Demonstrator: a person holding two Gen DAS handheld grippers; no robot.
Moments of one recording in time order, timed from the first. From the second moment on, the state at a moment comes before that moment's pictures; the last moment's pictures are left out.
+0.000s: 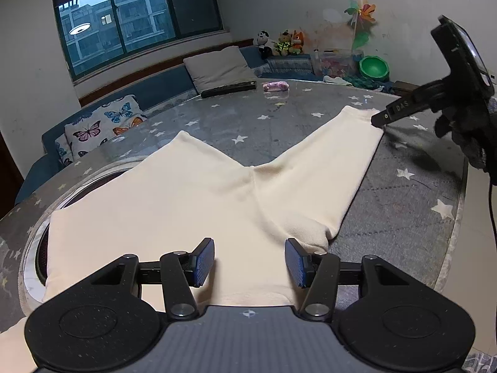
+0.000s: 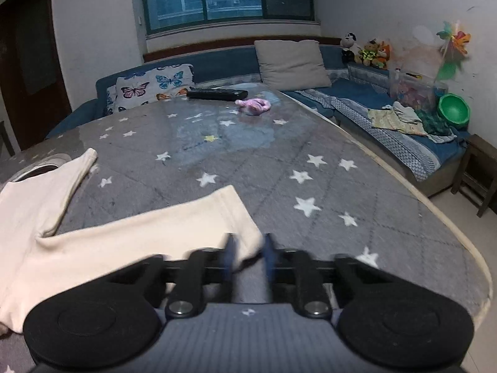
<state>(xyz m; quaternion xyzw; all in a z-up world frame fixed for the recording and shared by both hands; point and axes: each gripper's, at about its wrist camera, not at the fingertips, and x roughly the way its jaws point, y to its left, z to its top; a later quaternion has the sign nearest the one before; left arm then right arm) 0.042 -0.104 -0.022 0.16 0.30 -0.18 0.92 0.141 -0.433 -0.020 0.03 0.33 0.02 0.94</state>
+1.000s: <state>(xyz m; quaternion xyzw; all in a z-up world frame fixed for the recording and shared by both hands) 0.021 -0.063 -0.003 0.12 0.27 -0.15 0.94 0.115 -0.309 0.133 -0.03 0.20 0.26 0.94</state>
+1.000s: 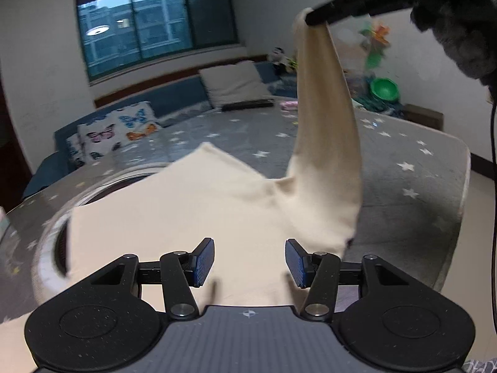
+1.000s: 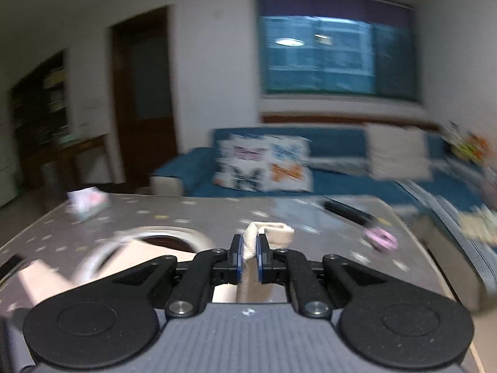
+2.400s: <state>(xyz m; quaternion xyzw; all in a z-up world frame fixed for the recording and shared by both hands) 0.009 0.041 0.003 0.05 0.27 -0.01 0.96 0.104 -0.239 0.014 -0.17 0.33 0.34 0.86</state>
